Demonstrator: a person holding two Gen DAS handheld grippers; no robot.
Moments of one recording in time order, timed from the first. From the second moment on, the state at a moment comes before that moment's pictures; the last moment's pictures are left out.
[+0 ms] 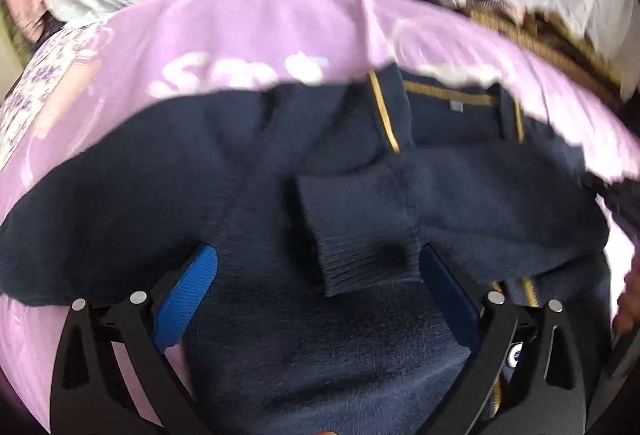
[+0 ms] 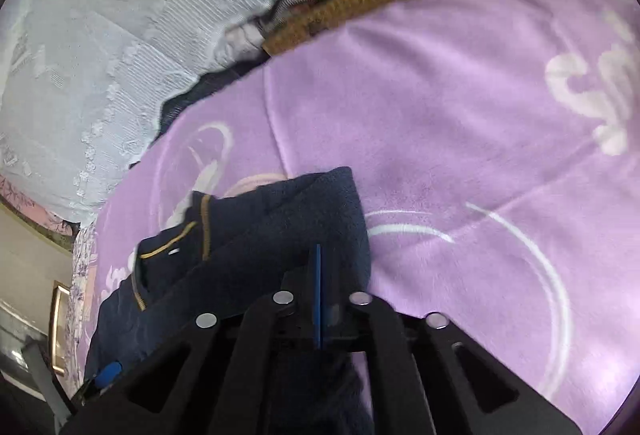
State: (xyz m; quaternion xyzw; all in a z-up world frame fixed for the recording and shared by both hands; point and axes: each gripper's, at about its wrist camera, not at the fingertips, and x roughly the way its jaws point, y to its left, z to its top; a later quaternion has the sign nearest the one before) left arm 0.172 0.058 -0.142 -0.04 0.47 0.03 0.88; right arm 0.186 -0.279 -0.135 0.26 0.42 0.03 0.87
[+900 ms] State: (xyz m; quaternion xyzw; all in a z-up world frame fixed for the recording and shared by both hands) left arm 0.079 0.246 -0.116 -0.28 0.43 0.10 0.85; right arm 0.143 -0.151 -0.138 0.12 0.45 0.17 0.87
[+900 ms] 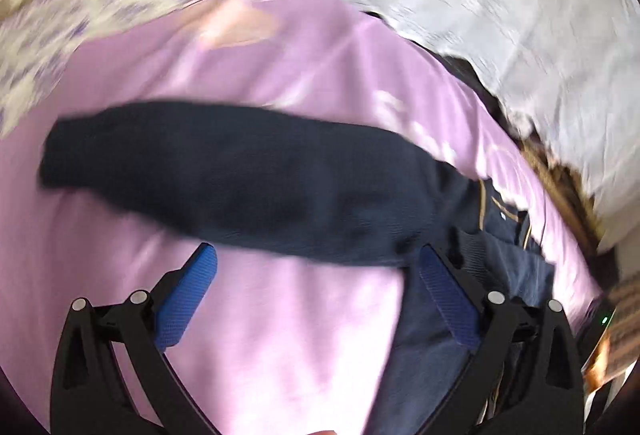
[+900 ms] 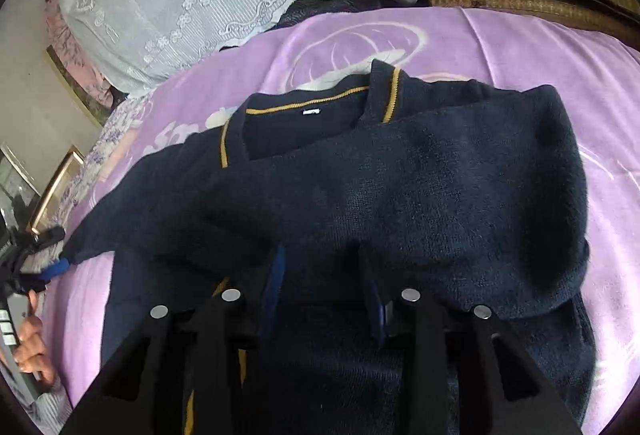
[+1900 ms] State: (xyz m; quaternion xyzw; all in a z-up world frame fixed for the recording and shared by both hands) left arm 0.051 0.369 -0.153 -0.49 0.33 0.15 0.79; right arm 0.137 -0.064 -0.136 0.04 0.45 0.19 0.87
